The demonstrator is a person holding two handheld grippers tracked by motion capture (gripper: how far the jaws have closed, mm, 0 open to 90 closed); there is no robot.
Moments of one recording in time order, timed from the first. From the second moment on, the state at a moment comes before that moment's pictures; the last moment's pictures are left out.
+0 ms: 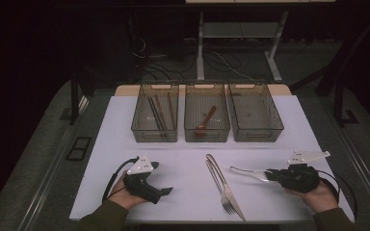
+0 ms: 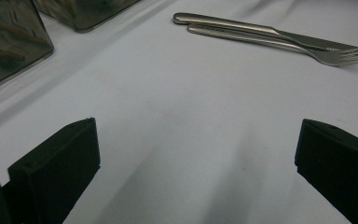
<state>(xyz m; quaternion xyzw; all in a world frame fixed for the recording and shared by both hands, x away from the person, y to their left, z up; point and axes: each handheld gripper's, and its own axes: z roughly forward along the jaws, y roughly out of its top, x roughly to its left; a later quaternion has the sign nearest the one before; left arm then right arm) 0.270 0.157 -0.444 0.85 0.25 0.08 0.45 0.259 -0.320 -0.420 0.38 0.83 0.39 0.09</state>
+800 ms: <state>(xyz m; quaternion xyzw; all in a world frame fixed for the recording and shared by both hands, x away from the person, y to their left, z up) 0.269 0.155 -0.444 0.85 0.25 0.08 0.45 0.296 -0.298 -0.390 0.38 0.80 0.45 0.13</state>
